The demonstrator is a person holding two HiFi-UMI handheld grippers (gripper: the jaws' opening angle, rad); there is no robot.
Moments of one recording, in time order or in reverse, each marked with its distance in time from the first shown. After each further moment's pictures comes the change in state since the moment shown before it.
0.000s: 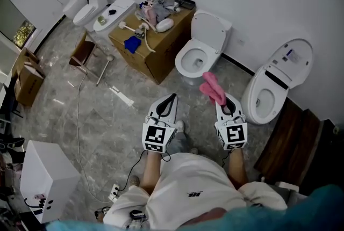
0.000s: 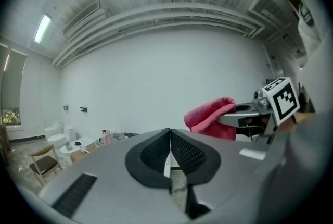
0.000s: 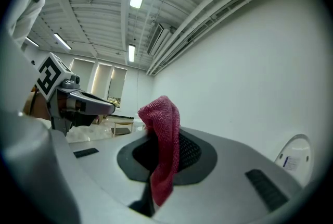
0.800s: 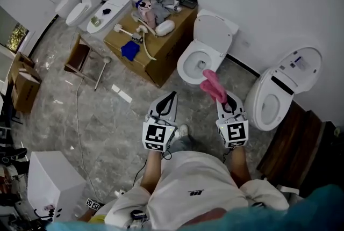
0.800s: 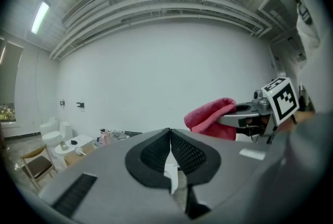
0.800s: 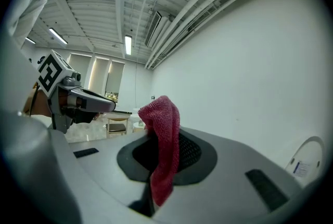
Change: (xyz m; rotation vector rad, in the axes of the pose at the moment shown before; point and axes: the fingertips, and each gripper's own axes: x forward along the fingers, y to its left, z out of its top) left arm 0.110 0.113 -0.010 -0.025 0.035 -0.023; right arm 0.152 -0.026 -0.012 -0.005 0.062 0.007
